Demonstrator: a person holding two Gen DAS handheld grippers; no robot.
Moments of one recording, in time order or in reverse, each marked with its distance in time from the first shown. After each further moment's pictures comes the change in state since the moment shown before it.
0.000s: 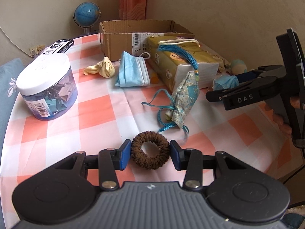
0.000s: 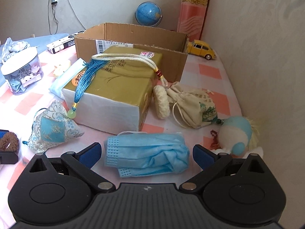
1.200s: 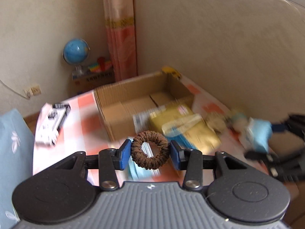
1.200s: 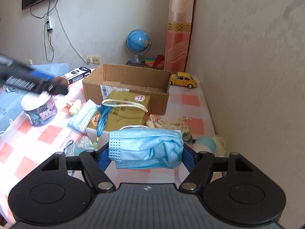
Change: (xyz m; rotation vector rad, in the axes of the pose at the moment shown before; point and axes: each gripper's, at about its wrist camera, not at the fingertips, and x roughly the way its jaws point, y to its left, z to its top) left arm -0.012 0.006 0.147 0.139 -0.116 0.008; right arm -0.099 -0.006 0.014 0.074 -0.156 -0.029
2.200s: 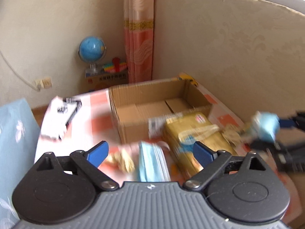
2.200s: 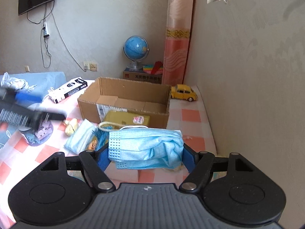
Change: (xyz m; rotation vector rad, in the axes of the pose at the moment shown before) left arm 0.002 0.017 -0.021 -0.134 -0.025 0.037; right arm 0.015 0.003 0.038 0.016 -0.030 -0.005
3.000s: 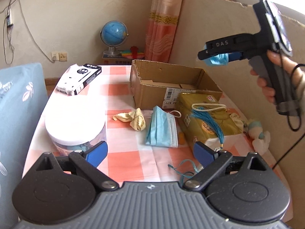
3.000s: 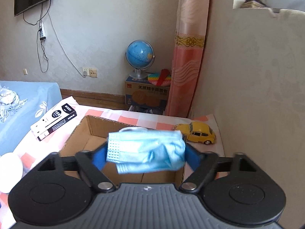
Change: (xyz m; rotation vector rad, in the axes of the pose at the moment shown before) left arm -0.018 0.025 -0.065 -0.198 -0.012 0.025; right arm 0.129 0.001 0.123 -0.023 0.018 0.024
